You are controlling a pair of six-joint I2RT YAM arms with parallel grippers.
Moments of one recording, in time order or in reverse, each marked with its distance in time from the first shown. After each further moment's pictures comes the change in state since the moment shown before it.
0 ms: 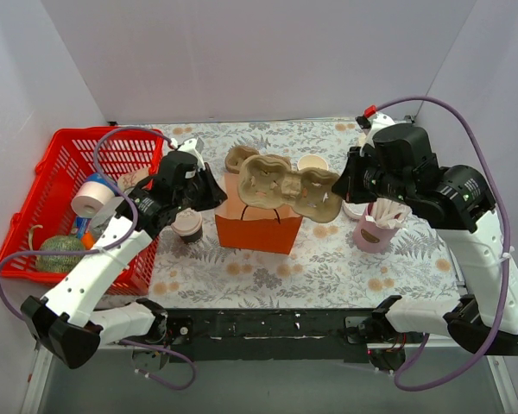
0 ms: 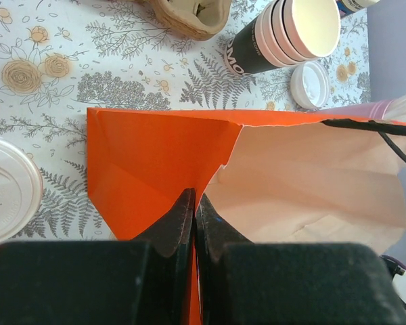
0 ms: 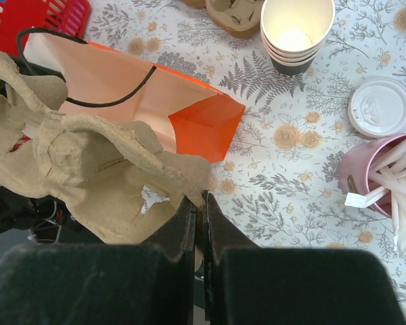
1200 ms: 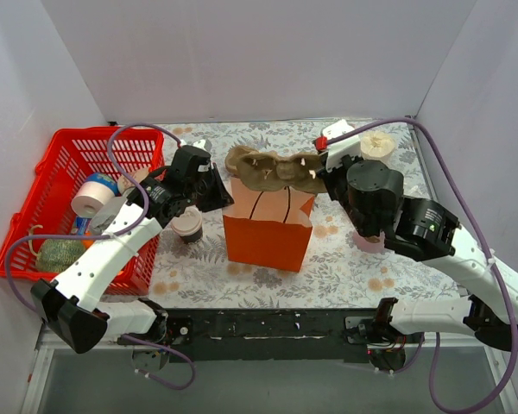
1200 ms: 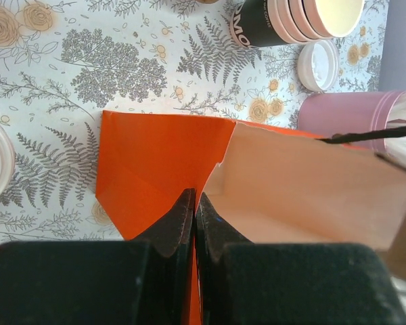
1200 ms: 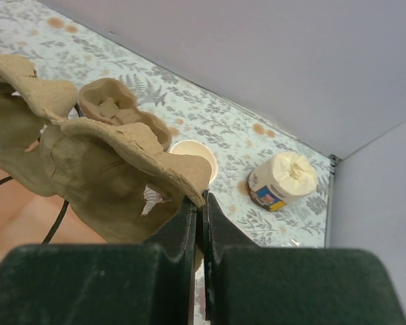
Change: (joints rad) left arm -0.031 0.106 0.093 -0.113 0.016 -0.093; right arm 0.409 -0.095 -0.307 0.591 0.658 -0.605
